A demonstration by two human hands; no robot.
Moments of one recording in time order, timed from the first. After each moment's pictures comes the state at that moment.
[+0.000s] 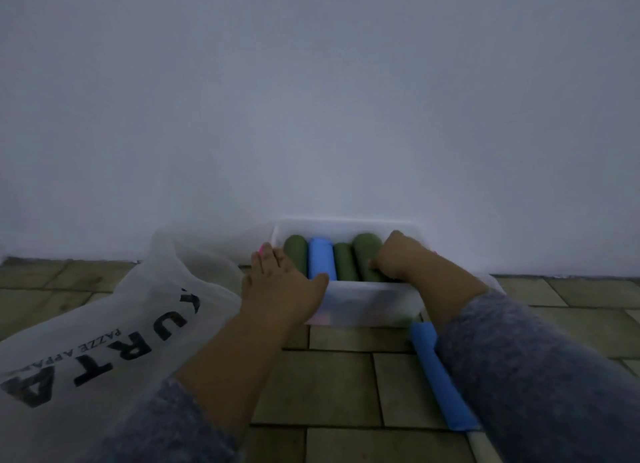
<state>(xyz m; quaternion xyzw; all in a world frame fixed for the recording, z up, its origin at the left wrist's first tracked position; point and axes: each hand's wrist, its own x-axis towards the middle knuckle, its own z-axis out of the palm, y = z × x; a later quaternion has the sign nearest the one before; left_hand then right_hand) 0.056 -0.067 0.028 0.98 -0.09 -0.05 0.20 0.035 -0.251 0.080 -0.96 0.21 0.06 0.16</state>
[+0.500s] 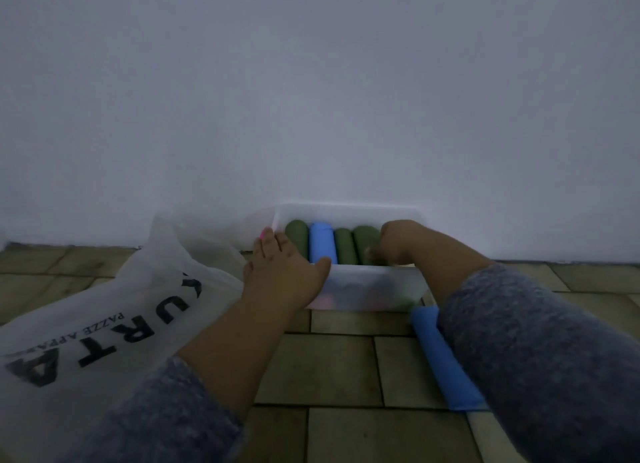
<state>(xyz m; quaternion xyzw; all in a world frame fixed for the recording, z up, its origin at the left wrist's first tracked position) 0.056 -0.068 0.028 0.97 -0.10 -0.04 0.20 0.043 -0.256 0.077 -0.97 0.19 0.11 0.10</state>
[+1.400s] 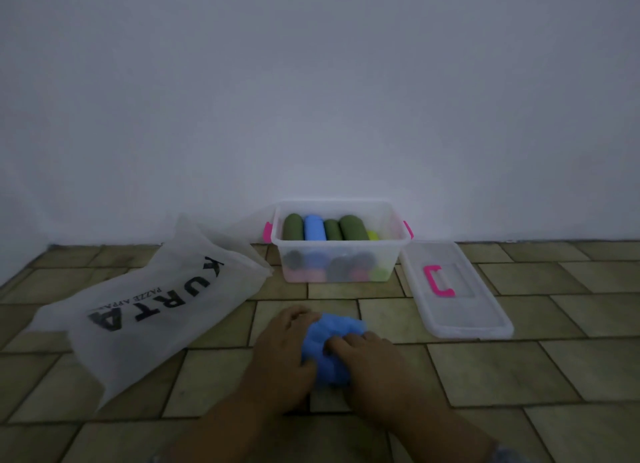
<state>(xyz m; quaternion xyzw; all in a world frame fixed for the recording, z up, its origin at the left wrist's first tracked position) -0.092 0.009 -0.048 0.86 -0.34 0.02 0.37 -0.171 -0.159 -0.027 -0.99 -0.07 -0.02 0.10</state>
